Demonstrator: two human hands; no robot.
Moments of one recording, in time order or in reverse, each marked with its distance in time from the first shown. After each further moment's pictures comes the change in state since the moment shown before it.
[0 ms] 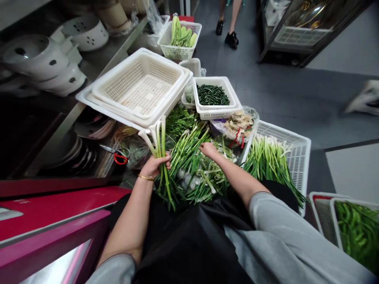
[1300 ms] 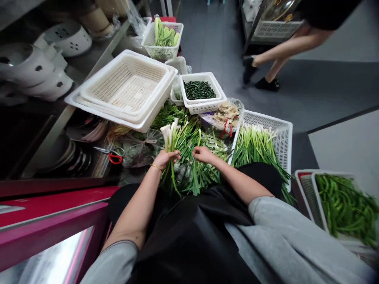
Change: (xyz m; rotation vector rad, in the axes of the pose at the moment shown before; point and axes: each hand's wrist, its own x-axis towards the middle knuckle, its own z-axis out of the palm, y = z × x) left_hand 0.024 -0.053 0.043 0.226 0.084 -0.141; right_hand -0.113 0.000 0.032 0.354 0.202 -0.179
